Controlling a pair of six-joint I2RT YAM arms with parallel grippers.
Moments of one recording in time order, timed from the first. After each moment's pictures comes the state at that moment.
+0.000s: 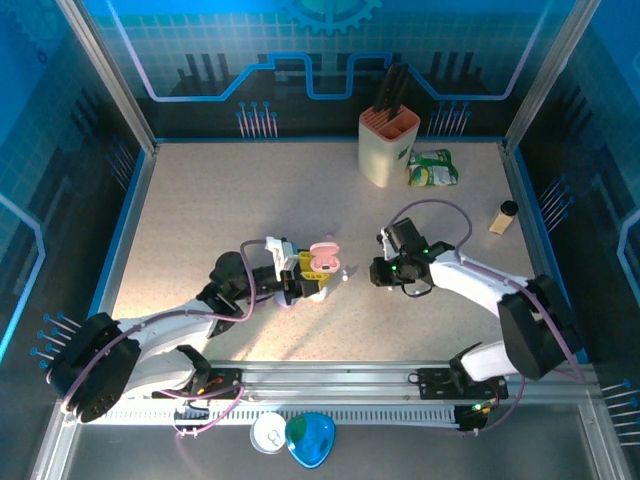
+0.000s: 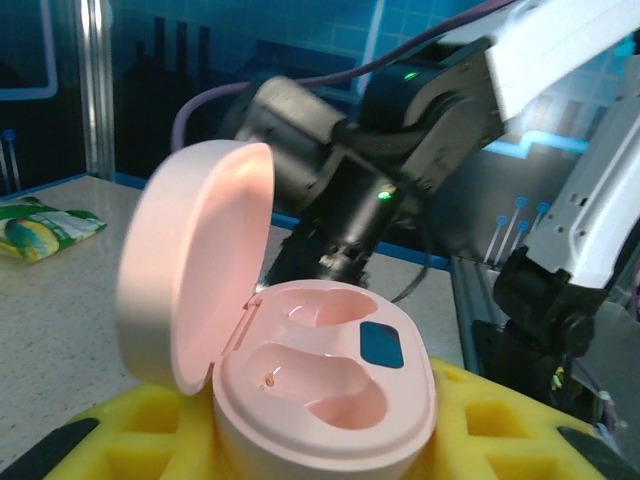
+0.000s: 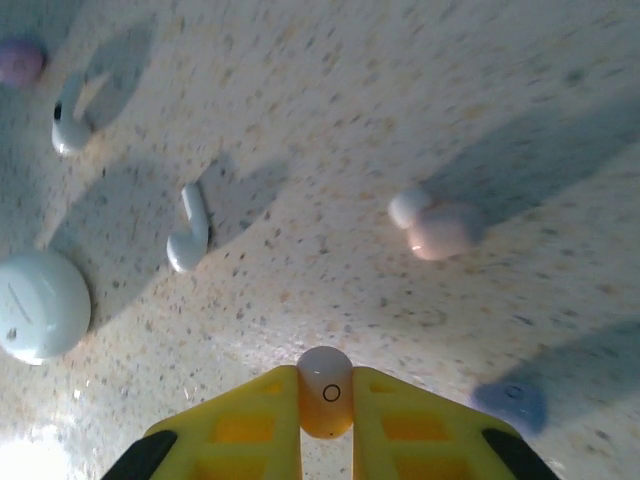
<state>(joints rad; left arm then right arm) -0.62 1.17 0.33 0.89 0.64 -0.19 0.51 1.39 0.75 -0.45 -0.13 0.47</state>
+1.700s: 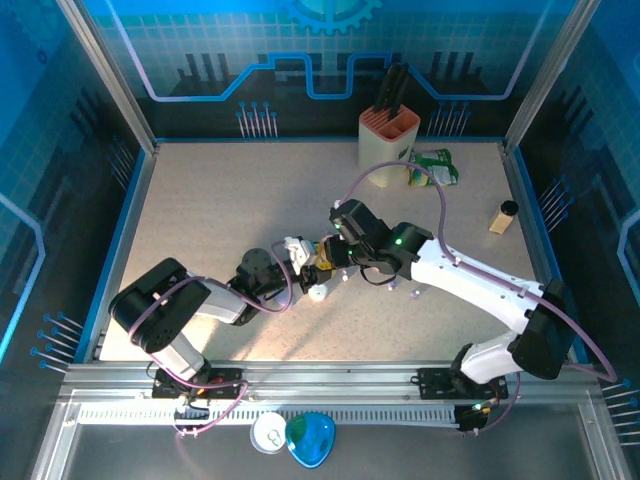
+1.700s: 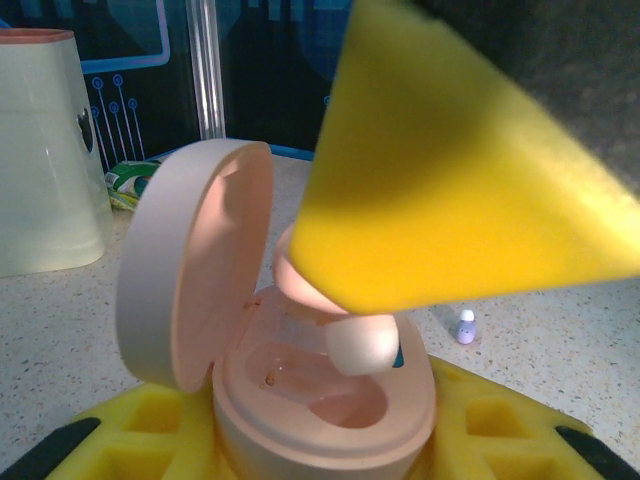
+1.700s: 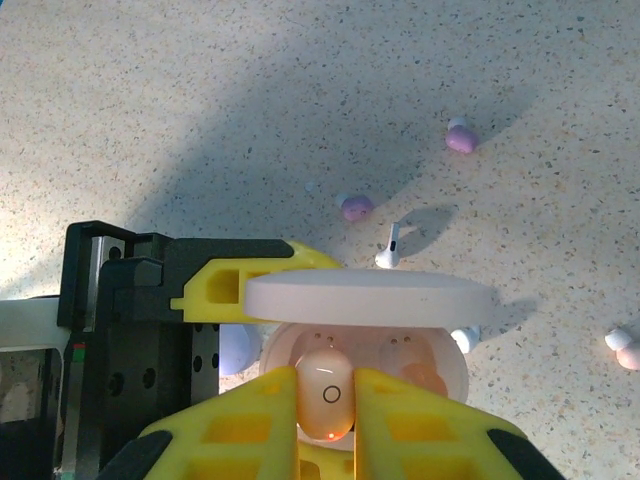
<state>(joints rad) -0.62 1.62 0.38 1.21 0.45 -0.01 0.88 1.43 1.24 -0.70 0.12 0.60</state>
